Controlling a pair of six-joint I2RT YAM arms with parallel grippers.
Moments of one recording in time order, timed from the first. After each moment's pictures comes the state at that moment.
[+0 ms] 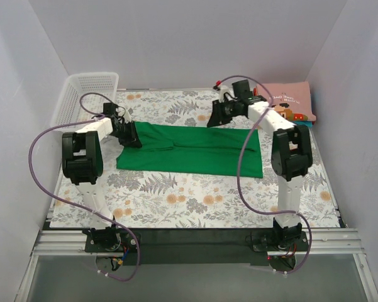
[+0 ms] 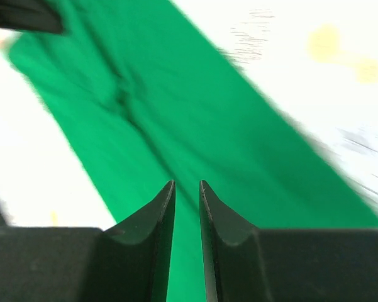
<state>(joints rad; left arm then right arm) 0.05 2.01 1.34 -0.52 0.47 -0.12 0.35 2.12 1.72 -0.48 -0.73 0.04</state>
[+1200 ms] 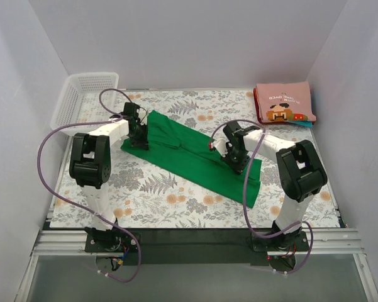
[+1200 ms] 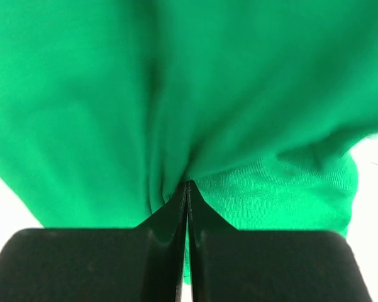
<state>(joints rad) -0.16 1.96 1.33 -0.53 0.18 -0.14 0.47 1.81 1.15 -0.80 -0.11 -0.52</state>
